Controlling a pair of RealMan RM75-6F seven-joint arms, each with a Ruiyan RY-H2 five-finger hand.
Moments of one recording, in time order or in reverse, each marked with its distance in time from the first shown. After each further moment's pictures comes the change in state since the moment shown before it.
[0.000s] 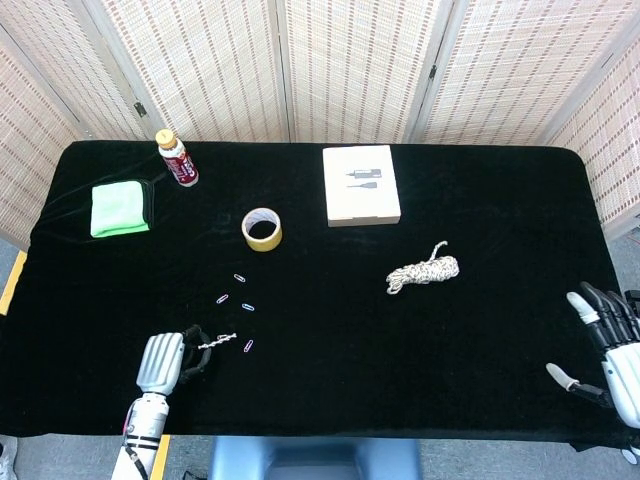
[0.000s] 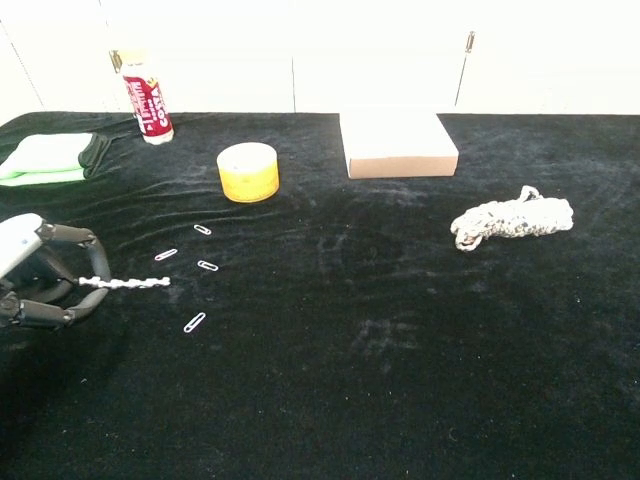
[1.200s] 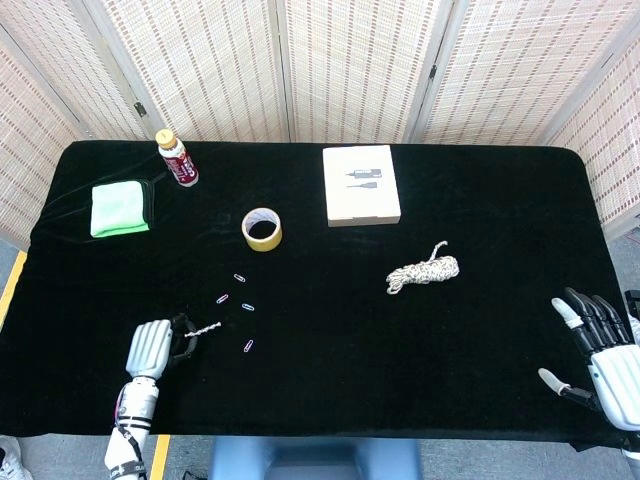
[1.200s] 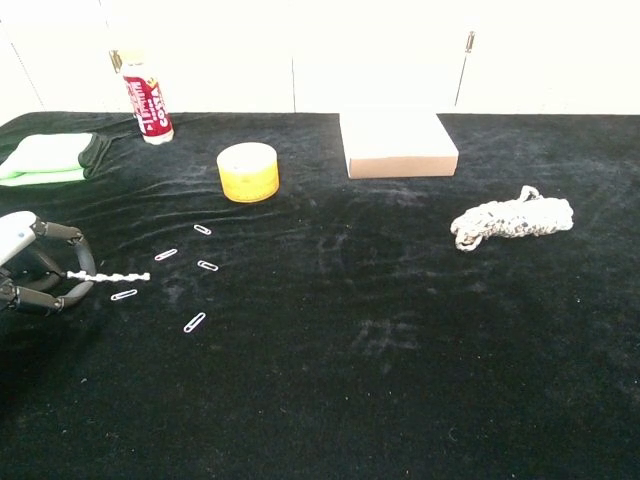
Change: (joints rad) left arm -0.054 0.030 -0.053 0.082 -0.143 -0.076 -0.036; right arm 0.009 -0.009 -0.021 -0.005 -0.038 -0.027 -0.068
